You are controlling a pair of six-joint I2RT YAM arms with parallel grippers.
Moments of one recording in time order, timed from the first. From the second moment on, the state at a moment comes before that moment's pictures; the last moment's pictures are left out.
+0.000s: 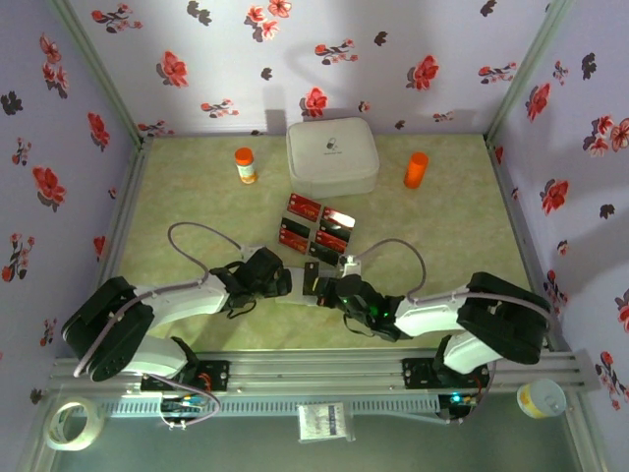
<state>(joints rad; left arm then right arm) -0.84 1.38 0.55 -0.26 -0.27 -0.83 1.11 1.47 0.38 0.56 0.25 1.08</state>
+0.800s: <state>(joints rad) -0.84 1.36 0.57 -0.34 -0.26 -0.83 1.13 1.54 0.34 0.67 0.29 1.16</state>
